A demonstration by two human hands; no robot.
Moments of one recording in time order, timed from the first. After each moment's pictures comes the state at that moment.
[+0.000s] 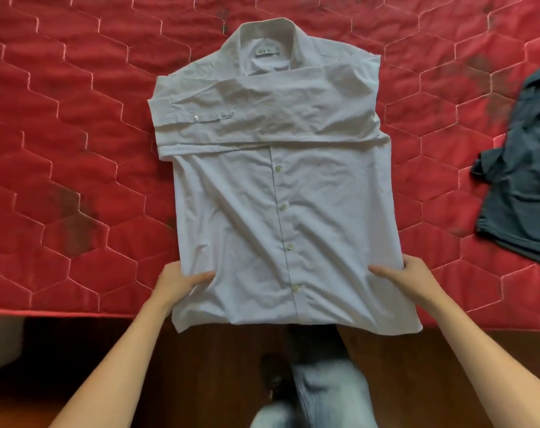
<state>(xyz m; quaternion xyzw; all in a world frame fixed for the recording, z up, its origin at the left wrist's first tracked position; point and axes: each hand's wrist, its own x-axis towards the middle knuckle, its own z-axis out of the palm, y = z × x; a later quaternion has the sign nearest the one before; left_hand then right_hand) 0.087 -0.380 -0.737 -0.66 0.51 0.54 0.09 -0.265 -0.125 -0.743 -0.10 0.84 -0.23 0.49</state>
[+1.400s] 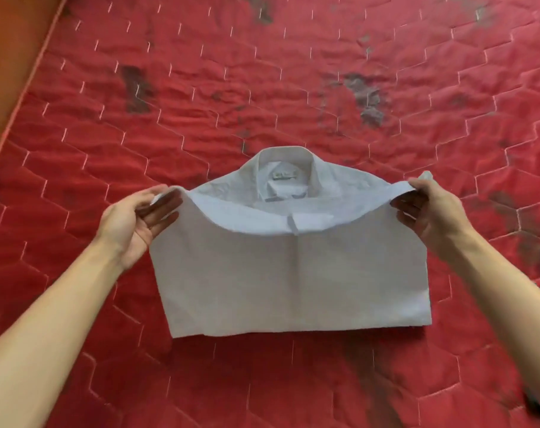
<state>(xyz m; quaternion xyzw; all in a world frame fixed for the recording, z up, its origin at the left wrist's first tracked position) -0.079 -0.680 -0.658 -0.58 0.33 0.69 -0.28 -0.449 -0.449 -0.678 0.03 0.69 -0.58 0.42</state>
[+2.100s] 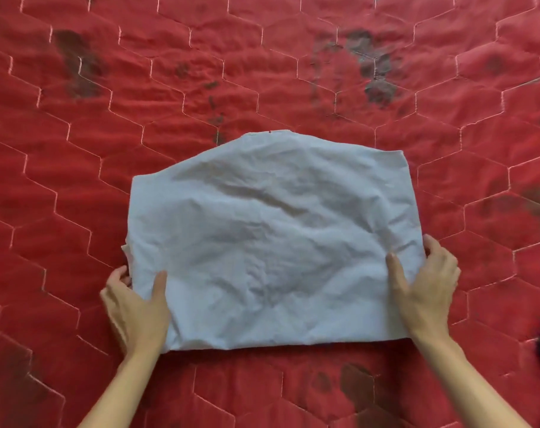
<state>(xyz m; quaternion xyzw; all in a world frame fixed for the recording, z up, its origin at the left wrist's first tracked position) -0.074 -0.589 -0.770 -0.77 0.58 0.23 -0.12 -0.408 -0.371 -0.801 -0.20 0.94 -0.24 0.14</state>
